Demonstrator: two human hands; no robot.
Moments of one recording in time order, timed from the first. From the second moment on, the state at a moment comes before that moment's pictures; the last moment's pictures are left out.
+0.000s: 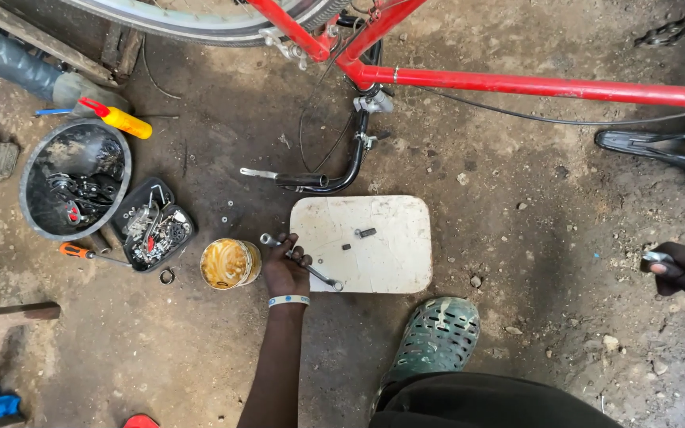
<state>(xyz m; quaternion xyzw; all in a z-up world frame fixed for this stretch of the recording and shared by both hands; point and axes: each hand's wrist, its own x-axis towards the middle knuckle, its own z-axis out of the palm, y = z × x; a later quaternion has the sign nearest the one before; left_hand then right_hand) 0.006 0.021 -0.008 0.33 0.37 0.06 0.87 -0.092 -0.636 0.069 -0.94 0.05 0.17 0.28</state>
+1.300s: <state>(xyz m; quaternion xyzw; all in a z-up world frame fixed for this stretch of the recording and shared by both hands) 0.053 0.001 0.010 0.91 0.18 -0.13 0.35 -0.076 -0.556 0.127 -0.94 -0.04 0.31 0.12</state>
